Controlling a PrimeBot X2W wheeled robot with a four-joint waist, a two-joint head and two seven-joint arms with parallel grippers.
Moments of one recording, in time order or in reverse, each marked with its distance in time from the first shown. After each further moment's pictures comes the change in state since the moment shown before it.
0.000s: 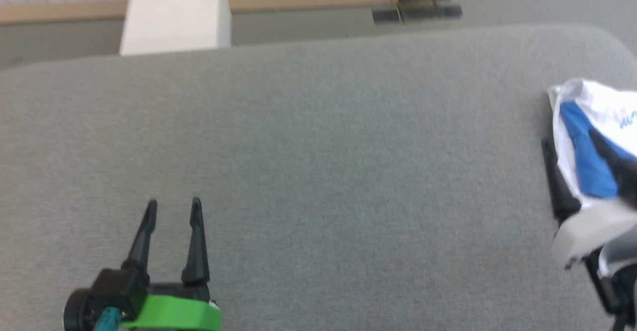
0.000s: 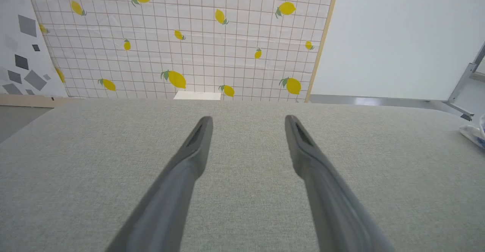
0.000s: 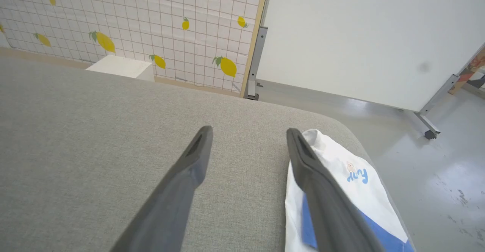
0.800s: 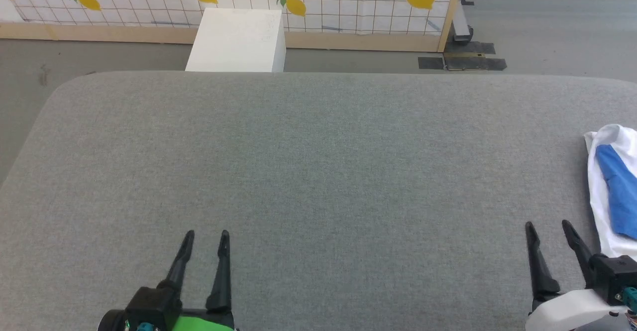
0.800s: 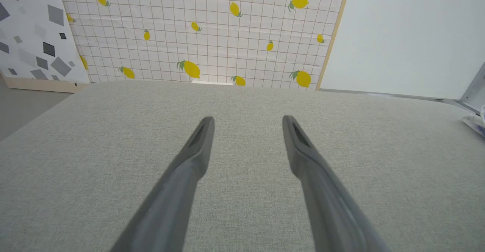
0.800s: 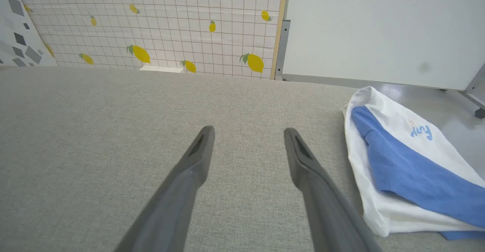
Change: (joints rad) left arm 0.049 -0.052 -0.041 0.097 0.036 -0.058 -0.006; right arm 0.247 0.169 -0.052 0.130 -0.045 0.000 -0.292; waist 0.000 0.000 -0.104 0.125
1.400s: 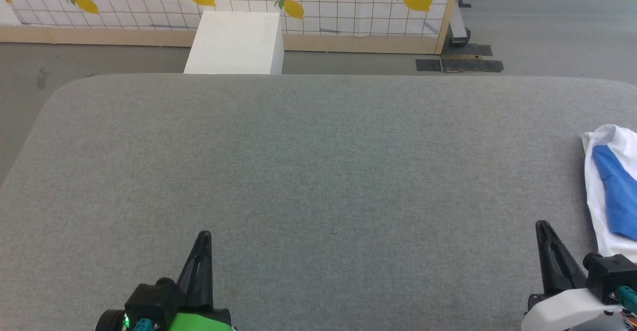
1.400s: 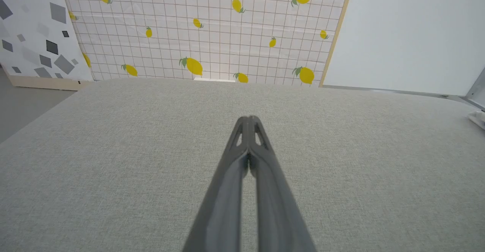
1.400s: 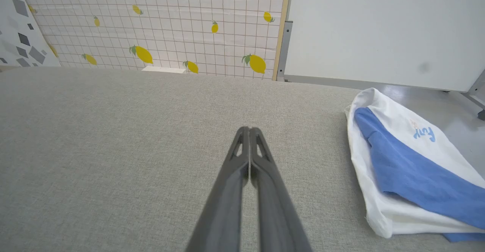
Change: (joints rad) left arm -0.002 -0.009 0.021 0.008 0.014 -0.005 0.027; right arm -0.003 0.000 0.014 0.004 -0.001 0.000 0.001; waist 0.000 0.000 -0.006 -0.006
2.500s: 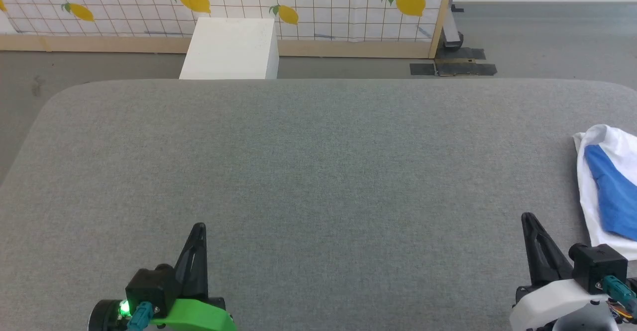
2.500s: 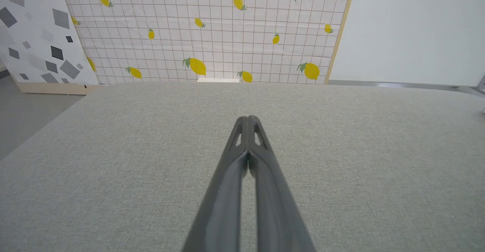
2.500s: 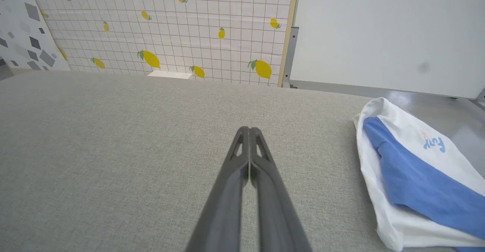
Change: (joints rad) left arm -0.035 -0.037 0.060 0.022 0.072 -0.026 0.065; right arm -0.034 0.000 0.038 0.019 -0.002 0.000 0.009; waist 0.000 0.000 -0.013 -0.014
